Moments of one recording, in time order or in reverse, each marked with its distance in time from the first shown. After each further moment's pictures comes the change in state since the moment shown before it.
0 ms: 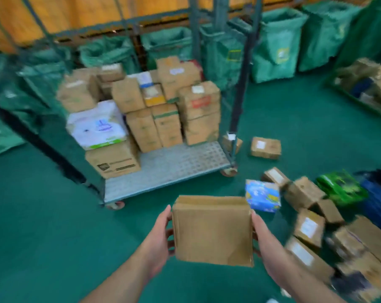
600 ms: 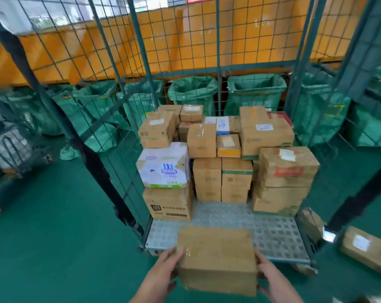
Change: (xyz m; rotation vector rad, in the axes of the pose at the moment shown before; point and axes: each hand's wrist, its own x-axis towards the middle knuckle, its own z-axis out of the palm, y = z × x) left_hand 0.149 0.197 -0.155 -0.198 0.364 0.088; right_hand 0.258 -0.205 0.240 -0.118 -0.215 0.184
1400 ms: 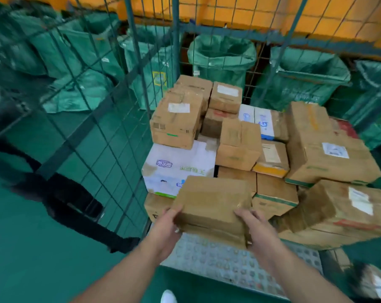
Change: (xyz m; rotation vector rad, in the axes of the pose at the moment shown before) left_hand 0.370 0.248 -0.087 -0.413 -0.093 -0.080; right_hand 0.242 -0.266 0.274 -0.242 0.010 -0.034
